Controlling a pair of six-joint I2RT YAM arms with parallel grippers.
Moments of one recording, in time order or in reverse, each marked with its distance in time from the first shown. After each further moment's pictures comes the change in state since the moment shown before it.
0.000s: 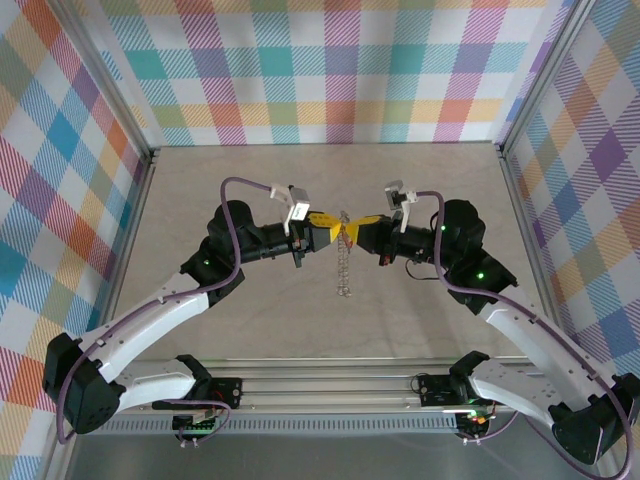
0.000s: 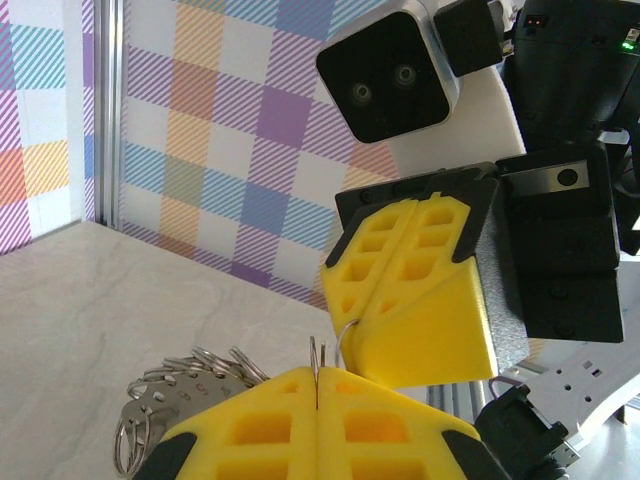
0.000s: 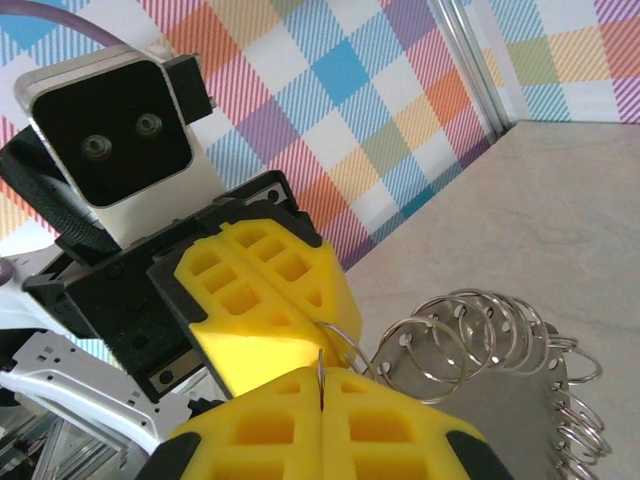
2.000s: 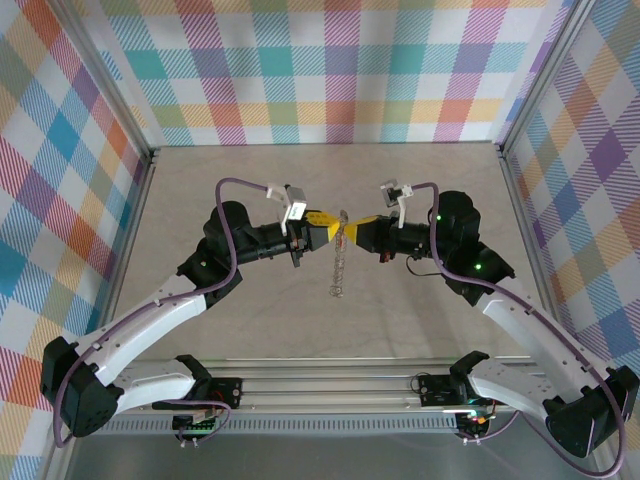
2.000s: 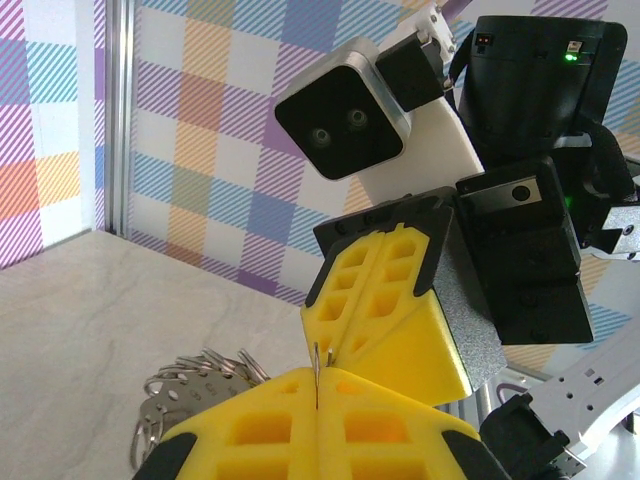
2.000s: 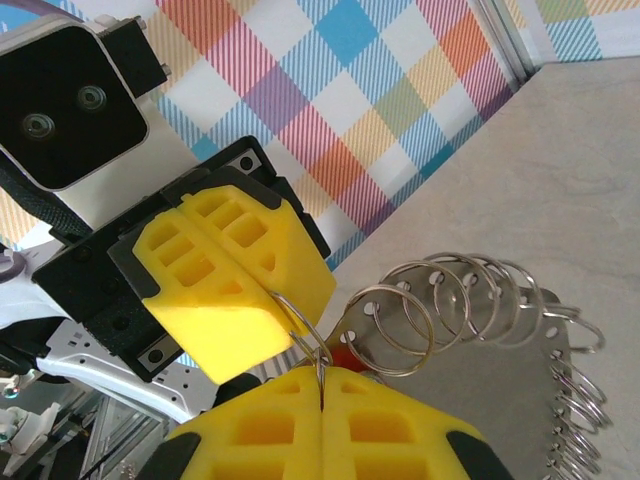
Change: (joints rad) left arm 0.000 -0.021 -0.001 0.000 -0.021 0.000; right arm -0.036 0.051 0.040 -0.069 -0.115 0.039
